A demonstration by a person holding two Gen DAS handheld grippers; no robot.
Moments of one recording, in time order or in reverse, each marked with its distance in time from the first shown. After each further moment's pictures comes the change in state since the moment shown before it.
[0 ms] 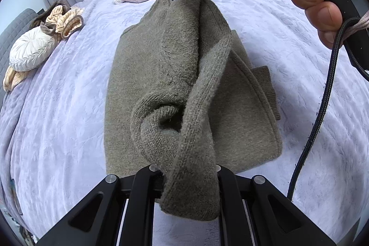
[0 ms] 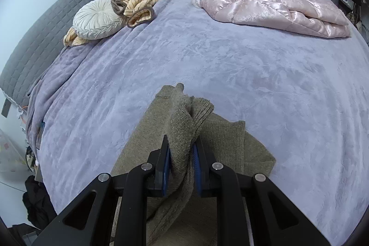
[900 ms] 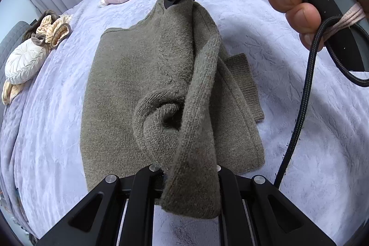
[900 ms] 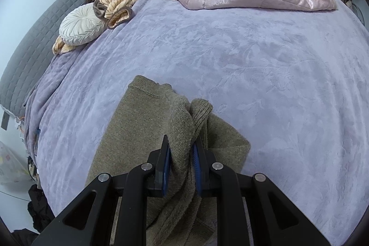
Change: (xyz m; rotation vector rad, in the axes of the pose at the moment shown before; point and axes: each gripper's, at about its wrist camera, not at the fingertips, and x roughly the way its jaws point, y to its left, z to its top) left arm 0.025 -0.038 0.006 0.074 0.031 0.031; right arm 0.013 -0.063 -0.026 0.090 0.015 0.004
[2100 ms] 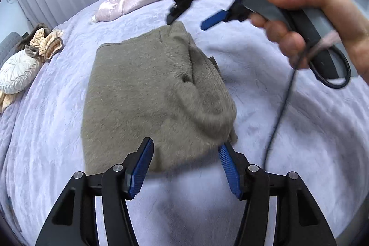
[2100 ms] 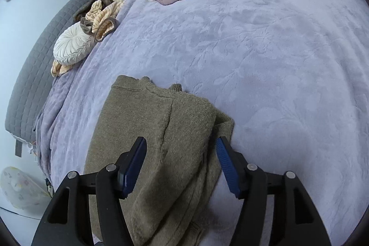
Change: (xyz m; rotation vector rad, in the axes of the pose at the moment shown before) left arm -0.054 -0.009 -0.051 0.039 -0.139 -0.105; right arm 0.005 -0.050 -0.032 0.184 -0.015 0.092
